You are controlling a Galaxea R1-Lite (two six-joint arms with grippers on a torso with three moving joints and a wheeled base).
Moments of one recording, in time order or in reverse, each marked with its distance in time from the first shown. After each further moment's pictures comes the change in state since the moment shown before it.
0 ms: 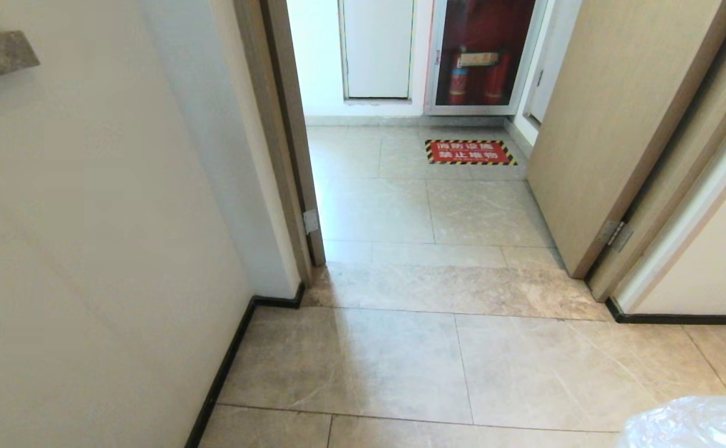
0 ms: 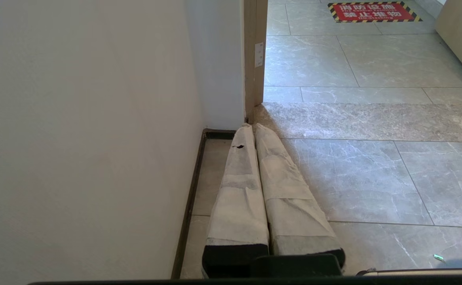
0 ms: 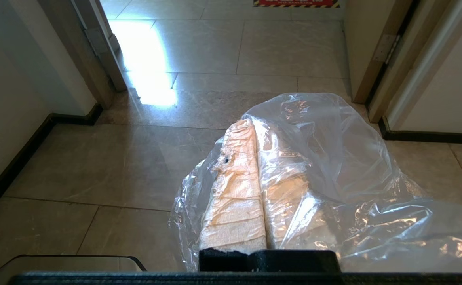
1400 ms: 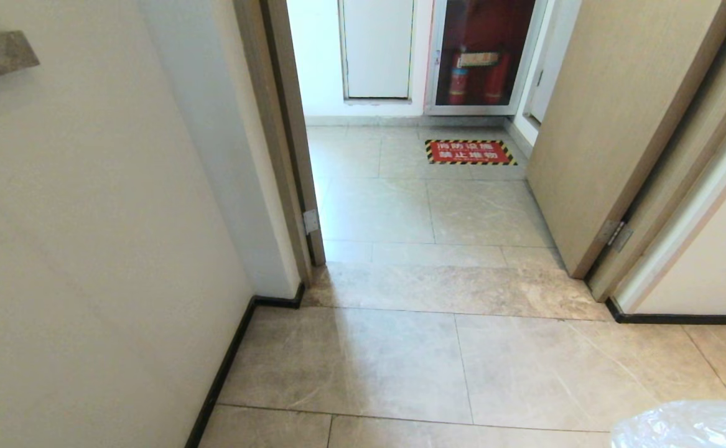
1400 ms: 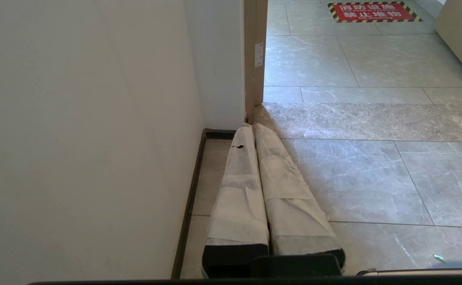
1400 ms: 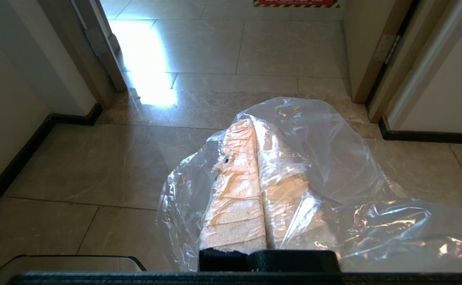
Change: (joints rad) left arm 0.000 0.000 0.000 0.000 0.000 0.000; right arm -0.001 0.000 0.000 0.000 0.000 0.000
